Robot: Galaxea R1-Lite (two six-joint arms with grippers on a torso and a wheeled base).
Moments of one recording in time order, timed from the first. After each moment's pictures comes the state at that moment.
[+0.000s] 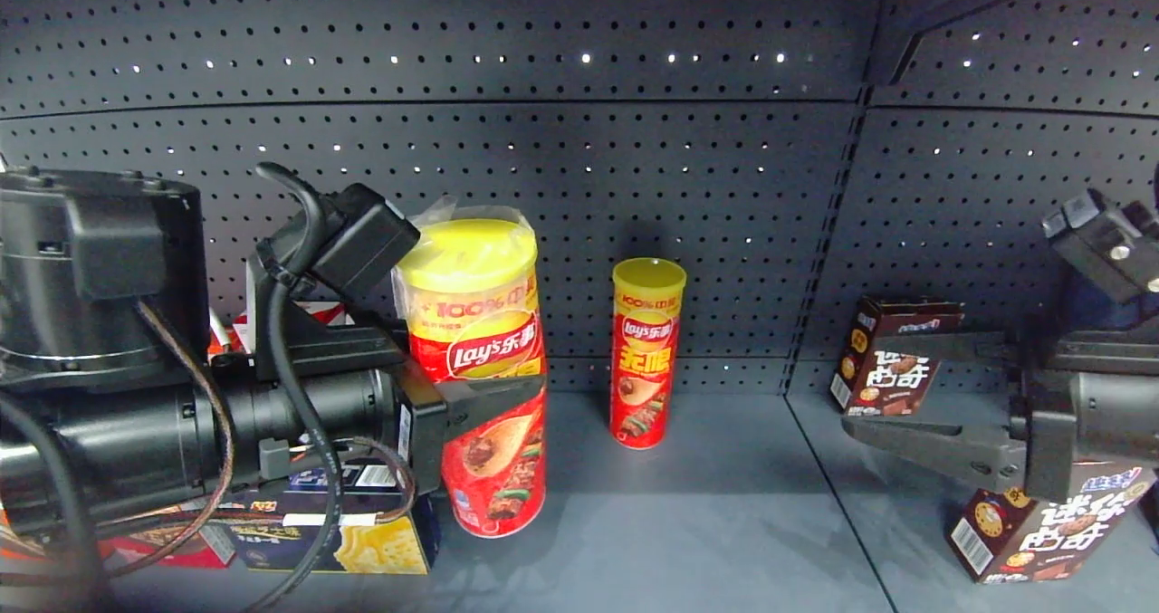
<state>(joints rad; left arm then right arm) -0.58 1.41 -0.81 -0.30 -0.27 0.03 0.42 1.27 -0.83 -0.09 0.44 -0.20</state>
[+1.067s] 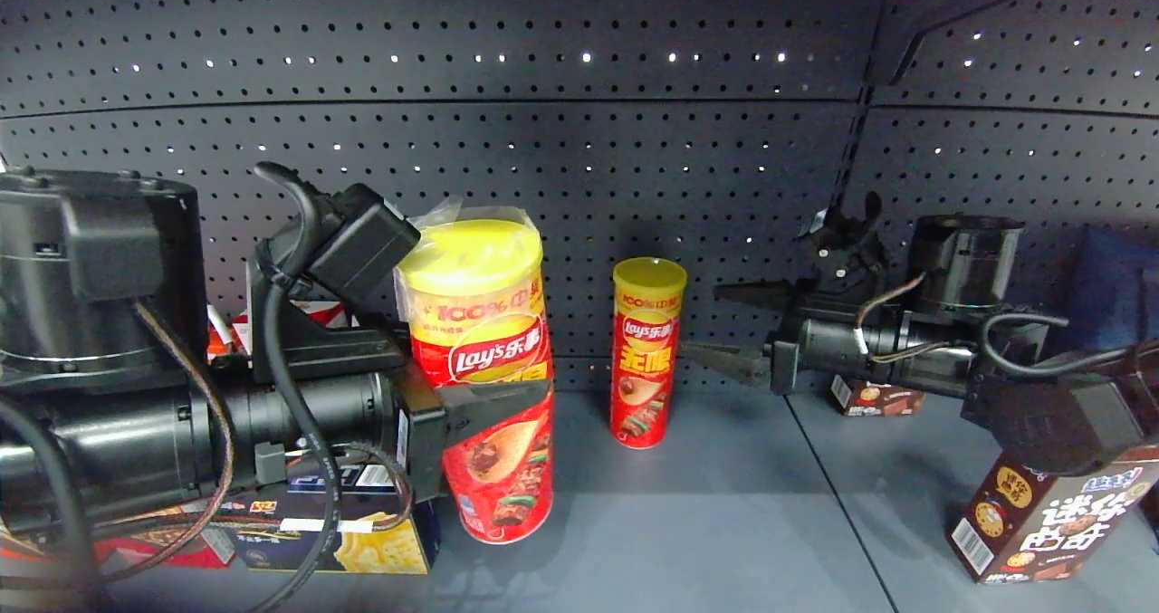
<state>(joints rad) -0.57 1.41 -0.81 -0.31 -0.32 0.03 0.40 1.83 -0.94 -0.77 0.64 -0.18</state>
